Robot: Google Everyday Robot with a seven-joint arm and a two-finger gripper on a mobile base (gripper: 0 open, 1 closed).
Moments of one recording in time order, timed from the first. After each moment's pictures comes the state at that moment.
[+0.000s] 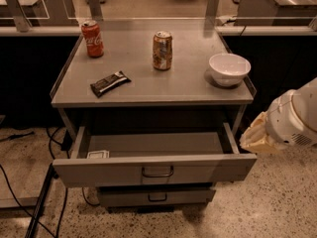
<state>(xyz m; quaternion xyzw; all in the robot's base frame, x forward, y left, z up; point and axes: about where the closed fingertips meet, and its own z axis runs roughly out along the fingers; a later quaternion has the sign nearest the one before) 0.426 -0.217 0.846 -0.59 0.78 0.03 0.21</state>
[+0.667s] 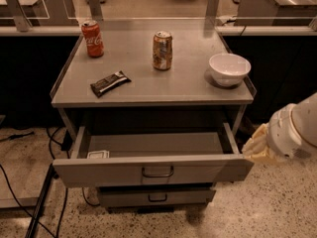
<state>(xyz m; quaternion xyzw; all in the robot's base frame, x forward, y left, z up) 0.419 -0.224 0.820 -0.60 0.78 0.02 0.20</state>
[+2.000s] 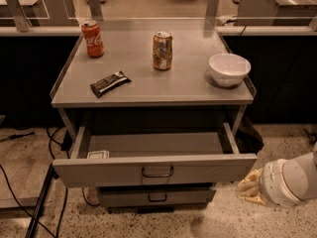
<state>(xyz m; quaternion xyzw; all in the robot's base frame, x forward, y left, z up) 0.384 -0.237 0.690 -0.62 0.75 0.07 0.22</state>
